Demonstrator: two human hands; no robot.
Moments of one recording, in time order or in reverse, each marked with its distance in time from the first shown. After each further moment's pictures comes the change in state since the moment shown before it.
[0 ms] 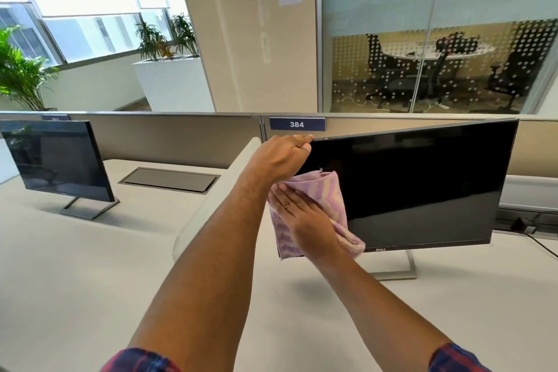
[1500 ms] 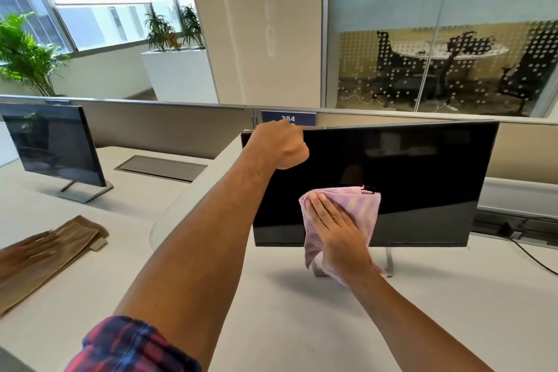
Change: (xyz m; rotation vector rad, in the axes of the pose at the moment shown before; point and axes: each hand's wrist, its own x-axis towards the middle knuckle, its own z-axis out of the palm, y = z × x) left_hand 0.022 0.056 0.010 0.565 -0.060 0.021; right_hand -0.102 0.075 0.003 0.042 -0.211 0.067
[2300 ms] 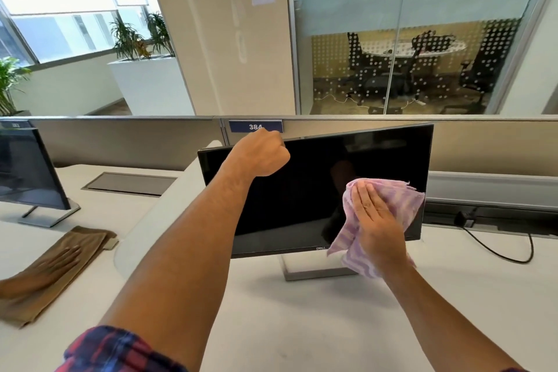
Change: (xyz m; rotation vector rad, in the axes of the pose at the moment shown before) left_hand 0.029 0.050 -0.005 -0.127 0.057 -0.093; right_hand -0.075 0.128 -0.029 0.155 0.084 0.244
